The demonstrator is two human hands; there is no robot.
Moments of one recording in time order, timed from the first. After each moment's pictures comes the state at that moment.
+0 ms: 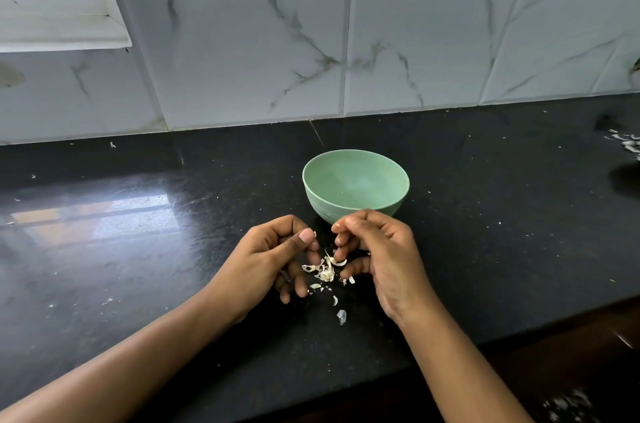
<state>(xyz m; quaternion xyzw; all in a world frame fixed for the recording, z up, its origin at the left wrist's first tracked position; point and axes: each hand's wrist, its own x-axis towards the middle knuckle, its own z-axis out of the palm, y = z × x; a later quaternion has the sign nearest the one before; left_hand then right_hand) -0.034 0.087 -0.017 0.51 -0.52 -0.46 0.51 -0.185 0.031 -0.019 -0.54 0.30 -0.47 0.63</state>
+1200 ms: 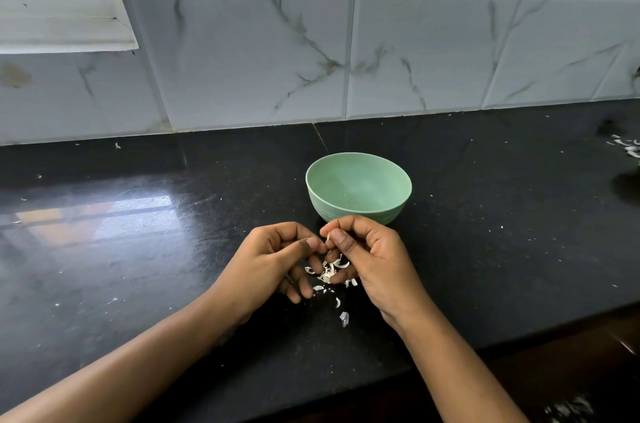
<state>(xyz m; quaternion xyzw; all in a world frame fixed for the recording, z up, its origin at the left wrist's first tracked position) -0.035 0.090 -0.013 0.54 -0.50 -0.46 0.51 -0.179 0.031 -0.028 -0.62 0.27 -0.43 0.59</state>
